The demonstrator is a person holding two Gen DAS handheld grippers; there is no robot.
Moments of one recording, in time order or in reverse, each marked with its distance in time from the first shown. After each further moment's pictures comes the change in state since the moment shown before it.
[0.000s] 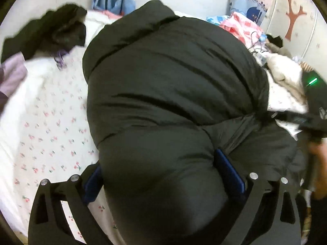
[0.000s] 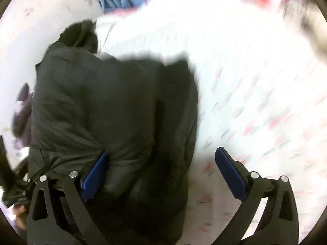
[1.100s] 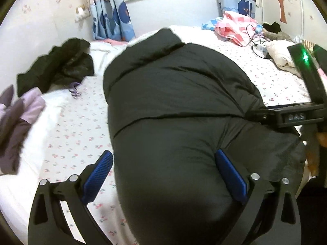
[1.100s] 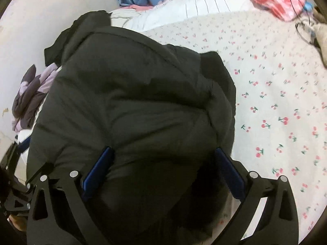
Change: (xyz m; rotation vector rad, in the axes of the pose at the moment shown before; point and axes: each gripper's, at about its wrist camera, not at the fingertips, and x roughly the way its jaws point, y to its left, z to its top) left arm -0.034 -0.043 -0.026 0.160 -0.129 0.178; right arm -0.024 0.024 -0.080 -0.083 0.058 0.042
